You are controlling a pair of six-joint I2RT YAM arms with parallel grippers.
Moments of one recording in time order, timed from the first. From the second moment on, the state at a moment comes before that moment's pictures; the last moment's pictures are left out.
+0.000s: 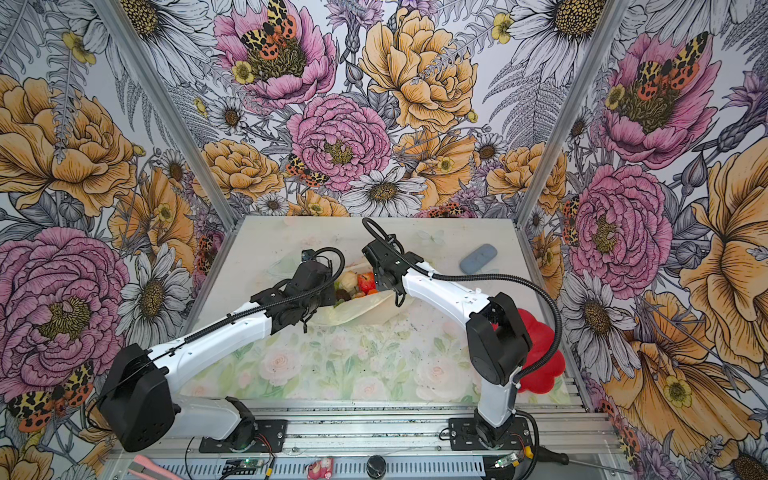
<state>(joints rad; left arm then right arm) -0.65 1.36 0.97 -0.39 -0.34 -0.62 0.66 1.84 1.50 -0.77 0.41 0.45</state>
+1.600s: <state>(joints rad) -0.38 1.35 0.92 -0.43 -0.18 -0.63 0.39 1.45 0.90 0.02 -0.28 0.69</state>
